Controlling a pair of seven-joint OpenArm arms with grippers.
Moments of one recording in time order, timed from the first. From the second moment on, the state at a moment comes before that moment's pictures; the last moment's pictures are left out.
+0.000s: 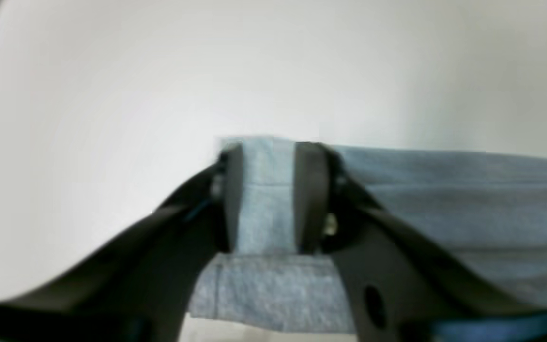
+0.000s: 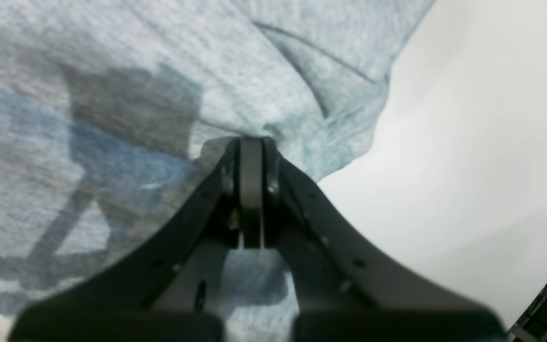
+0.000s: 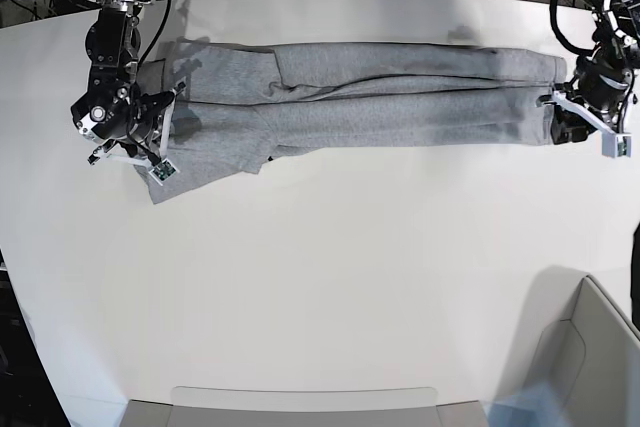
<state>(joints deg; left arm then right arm) 20.5 -24.5 -35.4 104.1 -41.3 -18.5 55.3 -0.2 11.0 10.1 96.2 -3.1 44.7 -67.7</state>
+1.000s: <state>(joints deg) 20.1 -33.0 -22.9 77.8 -46.4 -18.3 45.2 -2.8 16.4 10.1 96.2 1.4 44.7 -67.2</state>
